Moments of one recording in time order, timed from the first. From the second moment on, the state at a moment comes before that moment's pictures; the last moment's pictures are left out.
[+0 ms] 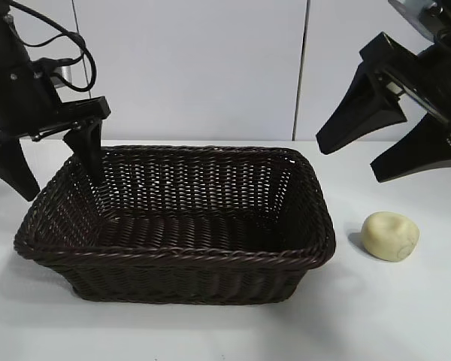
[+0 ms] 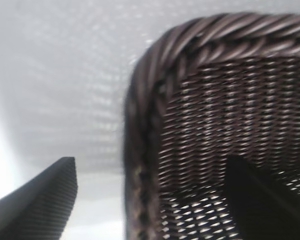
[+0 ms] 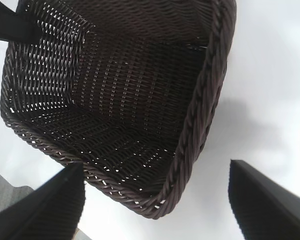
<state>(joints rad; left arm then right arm) -0.21 1.94 -1.44 -0.28 1.05 0.02 0.11 1.44 -0.86 0.83 0.76 -0.63</state>
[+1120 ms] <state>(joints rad) 0.02 1.76 -1.44 -0.02 1.15 0.02 0.11 1.44 -0.86 0.83 0.76 -0.63</state>
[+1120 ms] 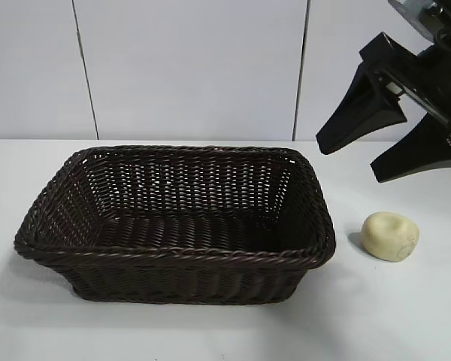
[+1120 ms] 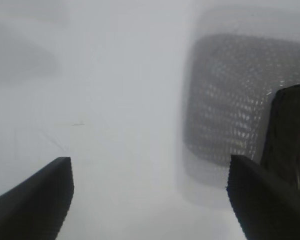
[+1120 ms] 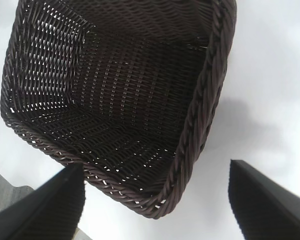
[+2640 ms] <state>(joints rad) 0.02 0.65 -0.56 -0.05 1.10 0.05 0.11 1.44 -0.86 0.83 0.76 -0.63</state>
